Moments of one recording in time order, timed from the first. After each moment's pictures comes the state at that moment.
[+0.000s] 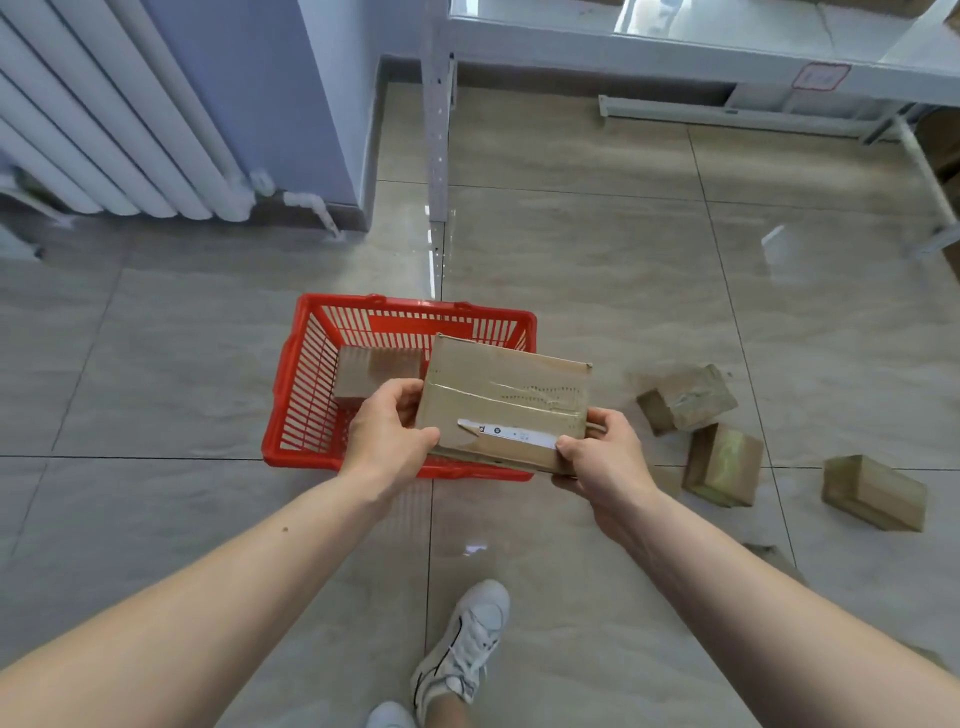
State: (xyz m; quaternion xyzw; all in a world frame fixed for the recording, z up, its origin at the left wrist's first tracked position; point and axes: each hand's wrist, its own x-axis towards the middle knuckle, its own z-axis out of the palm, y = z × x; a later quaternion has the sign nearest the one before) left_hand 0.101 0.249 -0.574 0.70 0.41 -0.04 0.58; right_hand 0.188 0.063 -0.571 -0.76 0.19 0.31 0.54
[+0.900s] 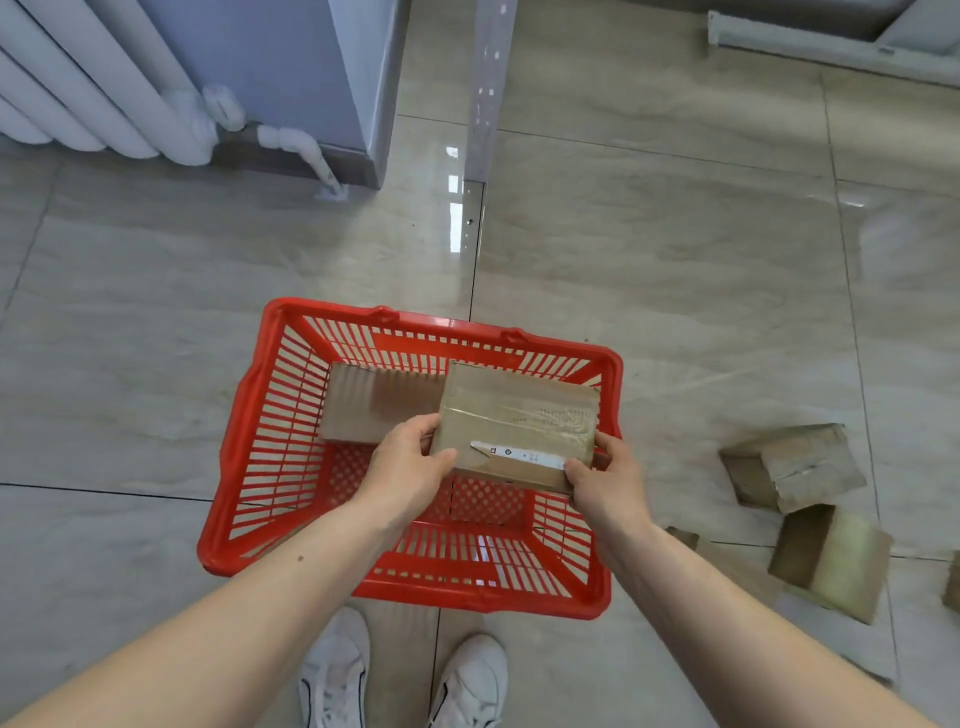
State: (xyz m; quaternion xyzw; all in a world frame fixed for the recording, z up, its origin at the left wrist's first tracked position) left_hand 0.213 0.348 -0.770 0.66 0.44 -0.17 0.58; right_hand 0.303 0.175 -0.786 -0.82 0.22 0.32 0.42
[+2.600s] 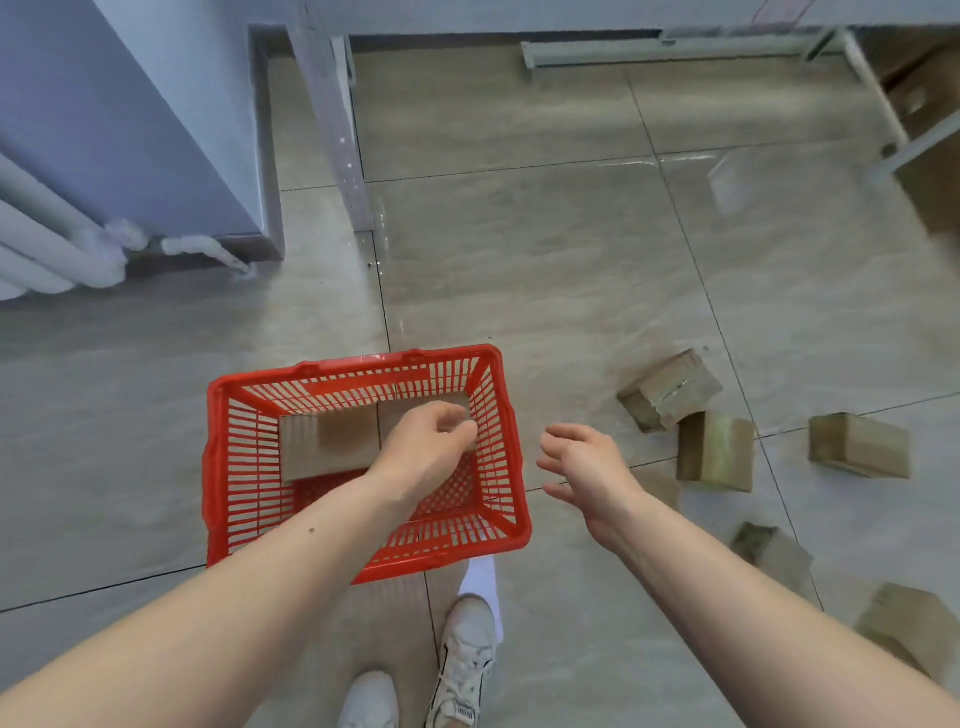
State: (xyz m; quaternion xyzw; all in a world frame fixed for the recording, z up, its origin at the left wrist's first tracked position) left_hand 0.265 0.270 -0.599 0.74 0.31 -0.26 0.54; right_hand 0.296 0.105 -0.606 -0.70 0.30 0.36 0.53
